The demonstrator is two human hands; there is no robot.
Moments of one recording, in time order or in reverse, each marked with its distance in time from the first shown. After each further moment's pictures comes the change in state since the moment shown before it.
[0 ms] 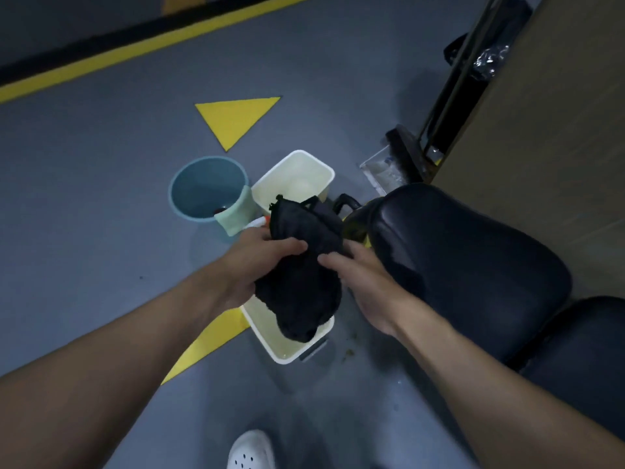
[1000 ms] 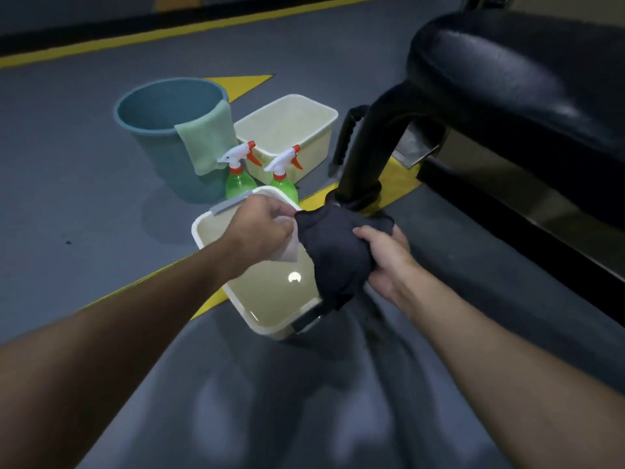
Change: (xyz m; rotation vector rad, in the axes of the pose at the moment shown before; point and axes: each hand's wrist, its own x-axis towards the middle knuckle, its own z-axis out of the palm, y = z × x) left_hand 0.168 -0.269 0.012 0.509 0.220 0.476; right_hand 0.143 0.284 -0.071 0.369 0.423 -0.149
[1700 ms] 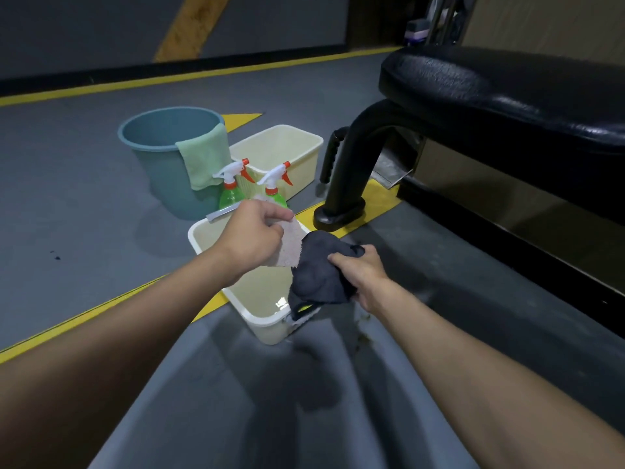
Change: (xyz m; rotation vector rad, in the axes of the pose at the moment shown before) left_hand -0.039 -0.010 0.001 -0.058 0.080 0.190; right_hand -0.011 0.043 -0.007 -0.455 0.068 -0.145
